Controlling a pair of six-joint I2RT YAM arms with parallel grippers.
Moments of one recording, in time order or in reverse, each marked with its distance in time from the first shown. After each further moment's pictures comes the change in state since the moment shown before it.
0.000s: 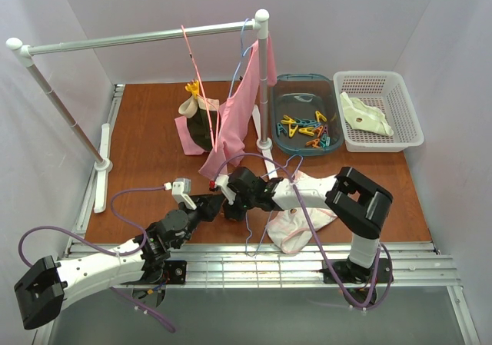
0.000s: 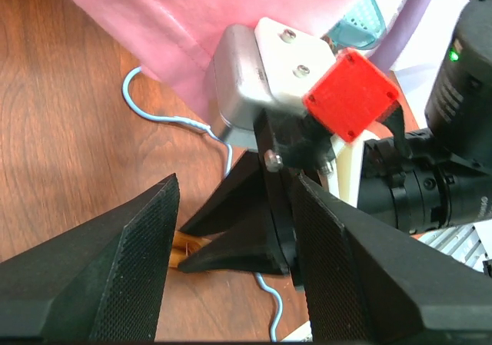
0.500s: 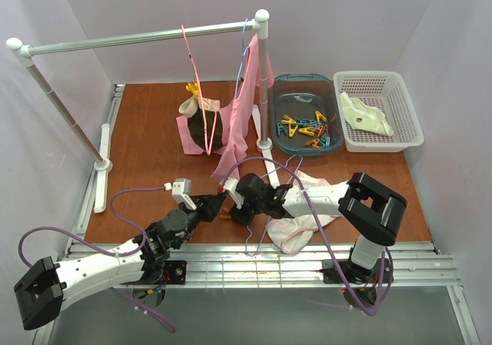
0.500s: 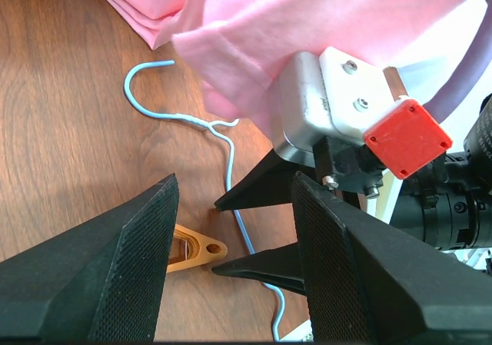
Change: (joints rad) left arm 0.000 -0.012 0.000 -0.022 0.001 0.002; right arm 0.030 -0.100 -0.119 0.027 0.146 0.004
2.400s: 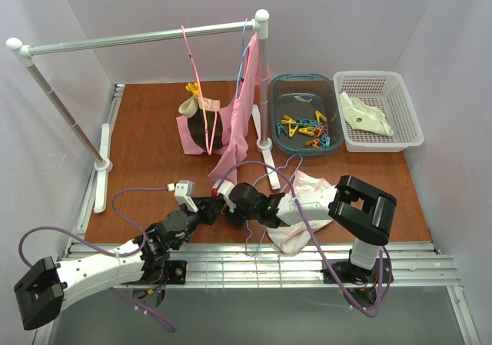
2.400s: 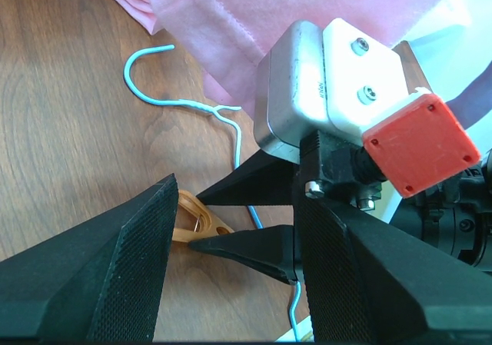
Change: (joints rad) left arm 0.000 -0.003 -0.014 -0.004 0.040 0.056; right arm 0.086 0.053 -0.021 0.171 0.183 0.062
